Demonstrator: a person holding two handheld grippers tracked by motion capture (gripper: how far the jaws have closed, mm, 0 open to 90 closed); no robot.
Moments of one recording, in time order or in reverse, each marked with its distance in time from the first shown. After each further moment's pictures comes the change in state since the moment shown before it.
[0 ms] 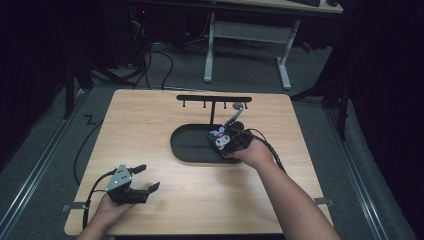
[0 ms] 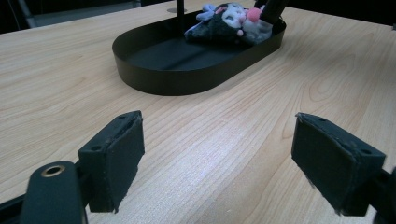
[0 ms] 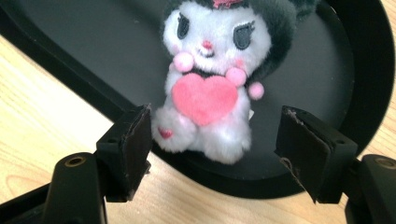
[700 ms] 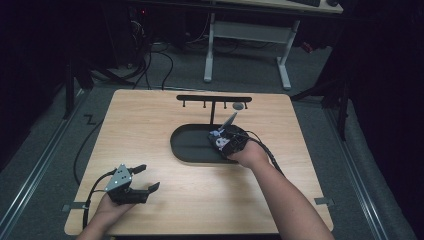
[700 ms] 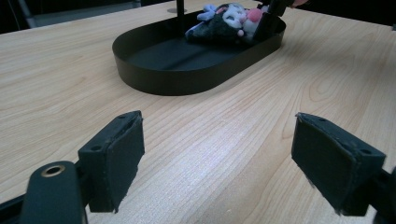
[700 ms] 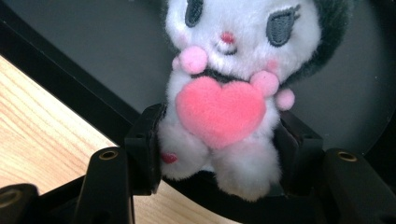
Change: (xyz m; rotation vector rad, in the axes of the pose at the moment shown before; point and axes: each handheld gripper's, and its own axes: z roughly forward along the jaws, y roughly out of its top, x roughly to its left) left arm 0.000 0.000 0.000 0.000 0.000 -0.003; right arm 0.003 0.006 0.027 0.073 0.019 -0.014
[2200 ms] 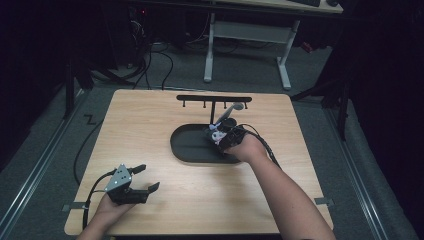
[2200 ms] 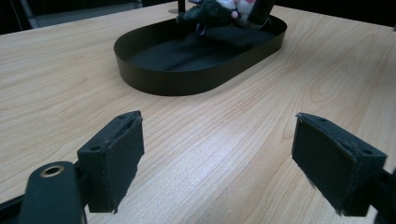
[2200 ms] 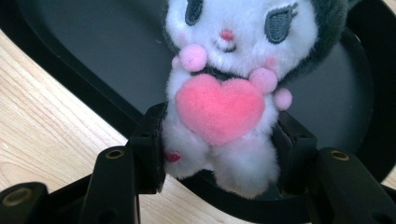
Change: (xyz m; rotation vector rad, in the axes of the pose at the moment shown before) left arm 0.000 0.000 0.000 -0.003 0.003 -0.002; right arm 0.007 0.016 -0.025 -0.033 0.008 -0.025
